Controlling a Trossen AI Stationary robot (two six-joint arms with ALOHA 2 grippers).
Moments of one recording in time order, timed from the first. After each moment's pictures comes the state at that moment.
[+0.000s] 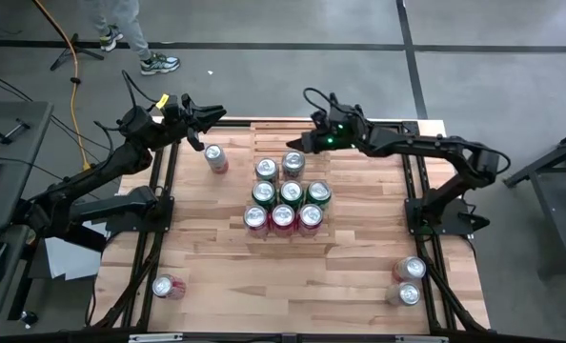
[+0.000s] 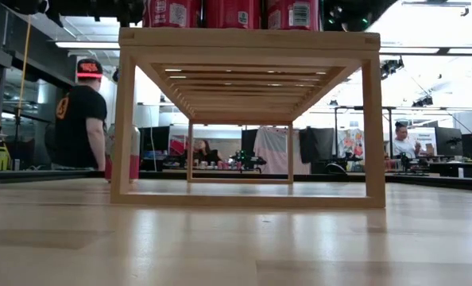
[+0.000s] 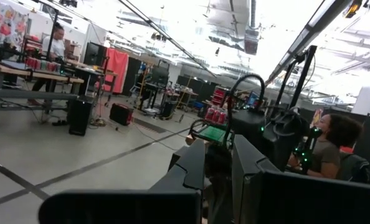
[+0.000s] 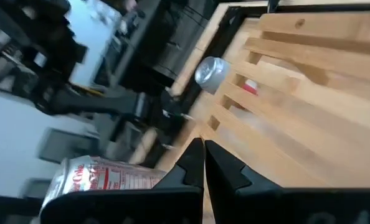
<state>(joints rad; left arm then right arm) 0.72 0.79 0.64 0.42 0.31 -0.37 -0.42 1.53 1.09 0.11 -0.31 0.88</state>
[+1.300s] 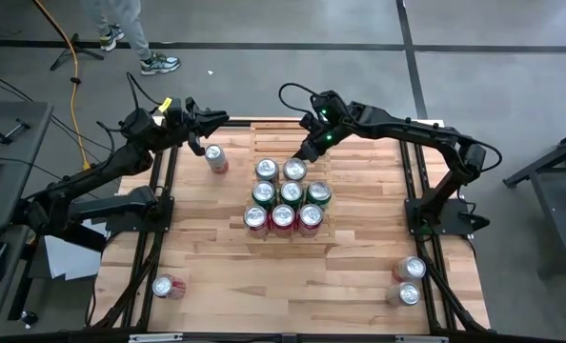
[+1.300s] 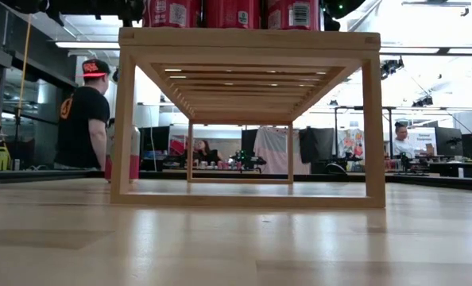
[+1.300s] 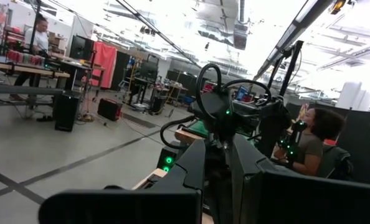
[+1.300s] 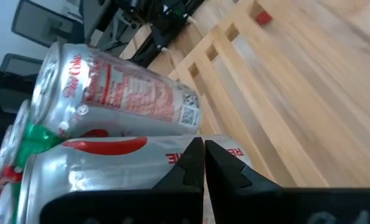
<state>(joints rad) 0.67 0.79 0.64 0.41 0.32 -0.36 -0.45 1.65 1.41 -0.51 -0.64 0.47</state>
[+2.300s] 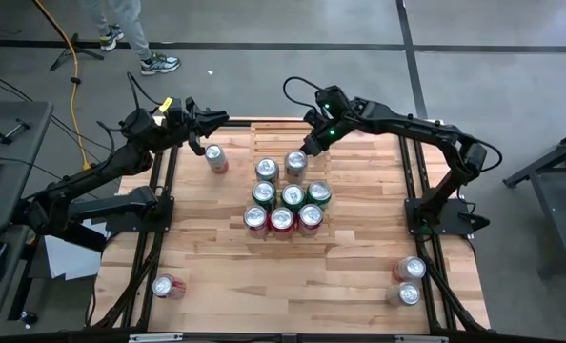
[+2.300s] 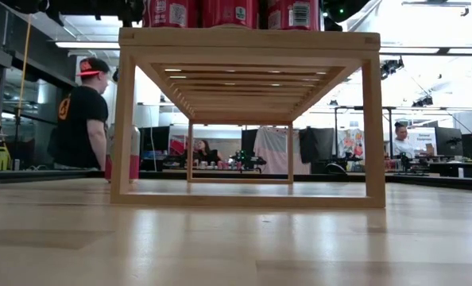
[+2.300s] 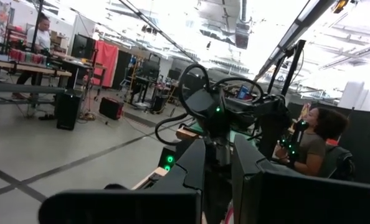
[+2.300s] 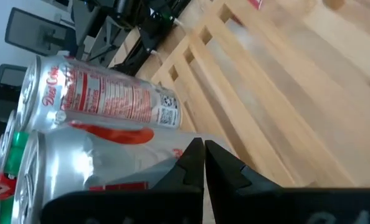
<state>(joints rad) 0.67 0.79 0.64 0.40 0.31 -0.36 -0.51 1.65 1.41 -0.55 -0.66 0.47</state>
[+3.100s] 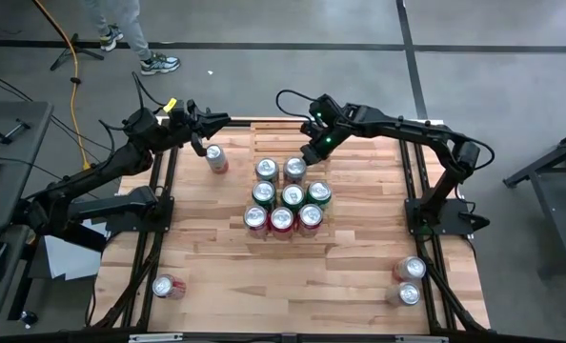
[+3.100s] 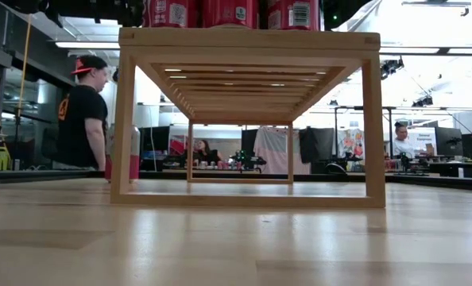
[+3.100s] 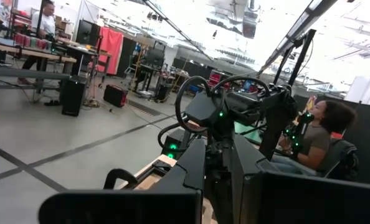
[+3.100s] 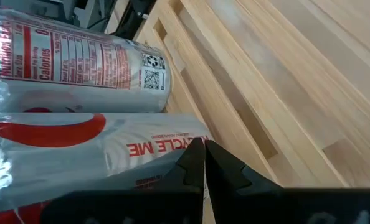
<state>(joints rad) 0.67 0.79 0.64 0.34 0.30 -0.36 -0.48 1.70 1.41 -0.64 -0.71 0.50</state>
